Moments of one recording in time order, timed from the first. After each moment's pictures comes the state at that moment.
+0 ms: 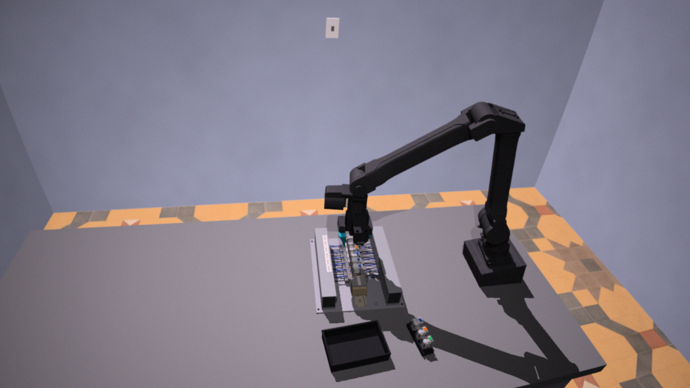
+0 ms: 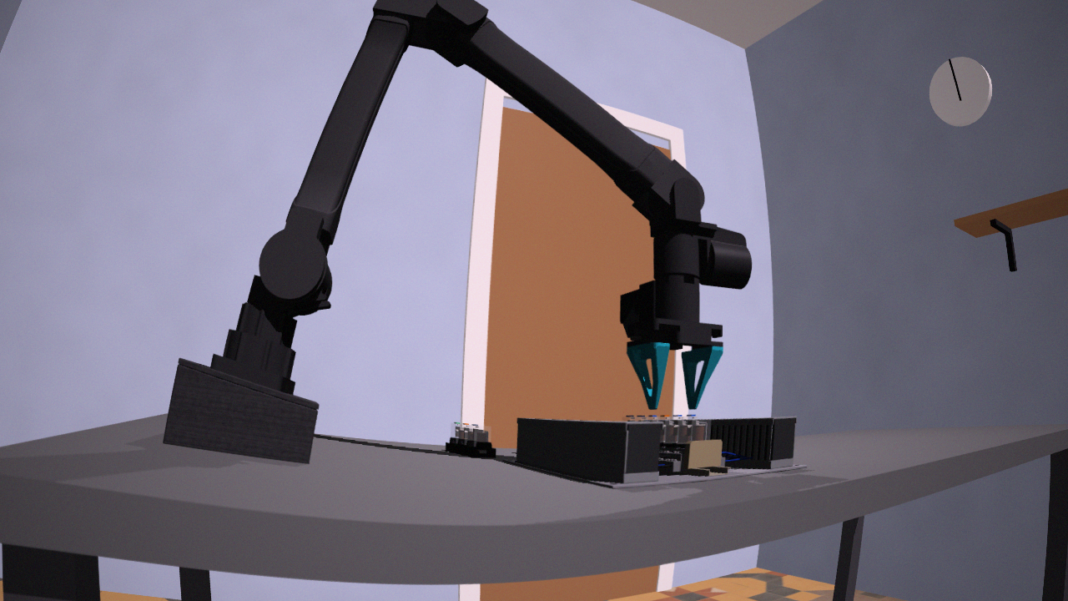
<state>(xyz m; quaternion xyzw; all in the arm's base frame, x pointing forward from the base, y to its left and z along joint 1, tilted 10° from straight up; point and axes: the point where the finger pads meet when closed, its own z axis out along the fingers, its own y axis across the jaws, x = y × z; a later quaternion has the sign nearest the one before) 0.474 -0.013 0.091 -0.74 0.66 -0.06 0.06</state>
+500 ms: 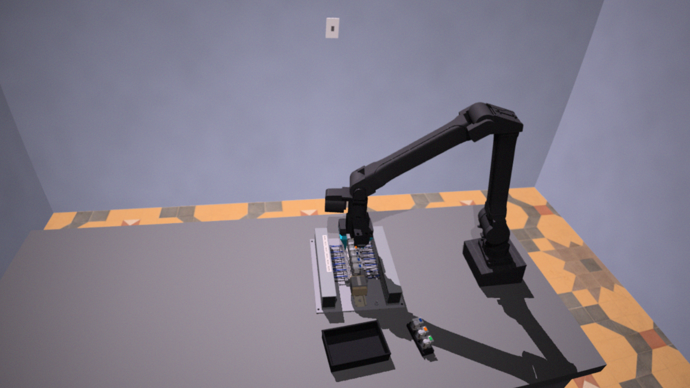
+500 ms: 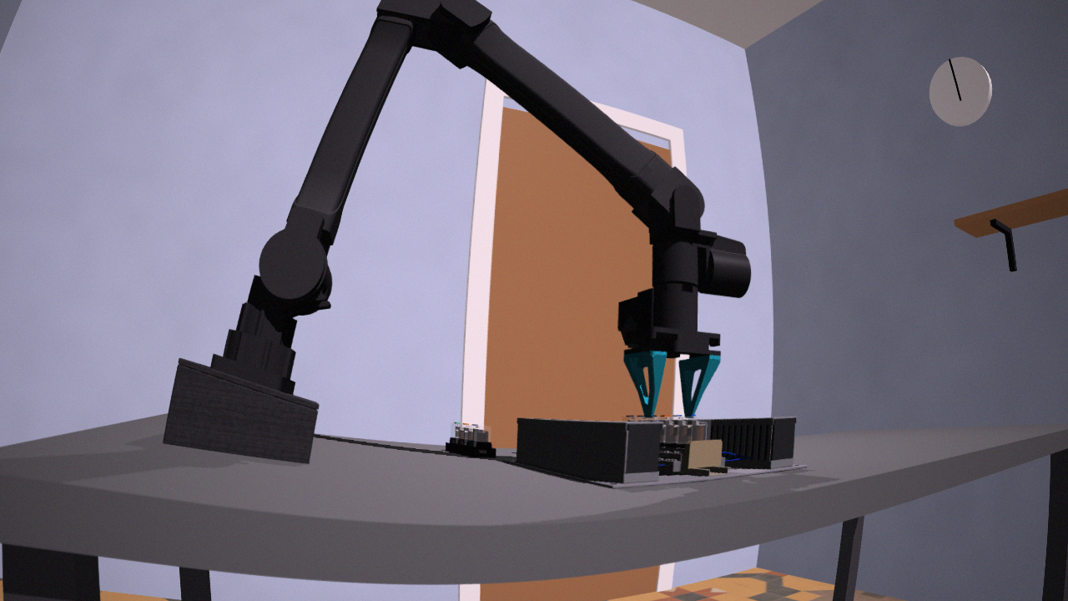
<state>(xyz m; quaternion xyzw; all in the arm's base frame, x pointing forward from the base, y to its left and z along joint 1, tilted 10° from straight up) 0.471 -0.013 0.081 -0.74 0.67 -0.05 0.06</state>
